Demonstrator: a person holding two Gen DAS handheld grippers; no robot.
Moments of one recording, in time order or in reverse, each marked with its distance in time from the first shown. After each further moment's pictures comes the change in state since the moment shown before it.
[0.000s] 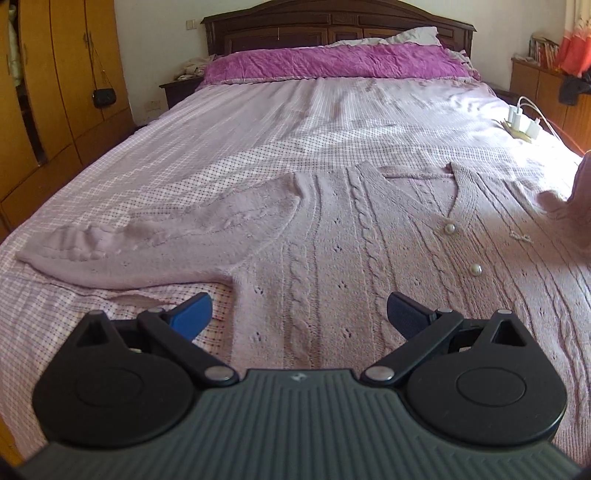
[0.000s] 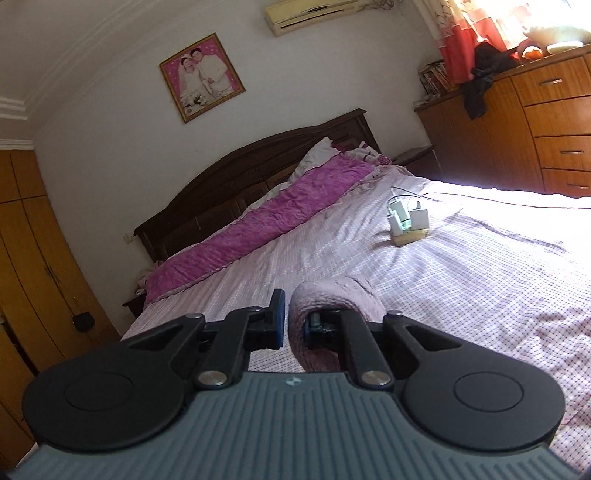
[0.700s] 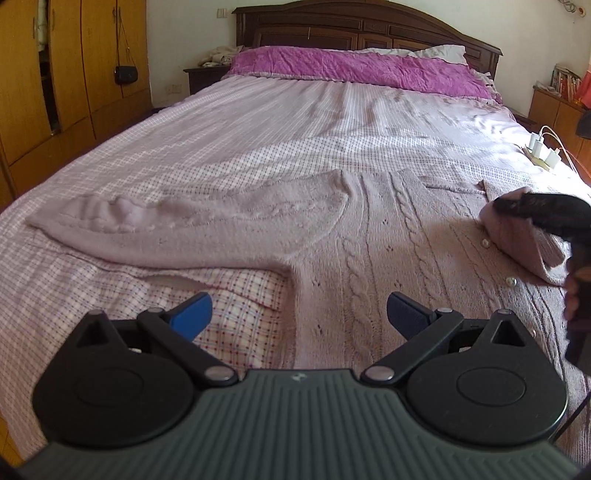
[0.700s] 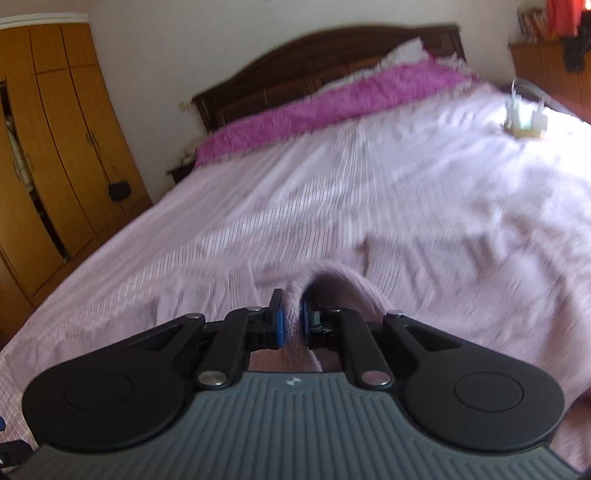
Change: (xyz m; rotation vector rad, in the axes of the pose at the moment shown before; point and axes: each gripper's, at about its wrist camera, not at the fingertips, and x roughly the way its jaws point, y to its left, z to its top) left arm 0.008 0.052 -0.014 -0.110 0.008 0.000; right arm 0.118 0.140 -0.206 -0.139 0.398 0.123
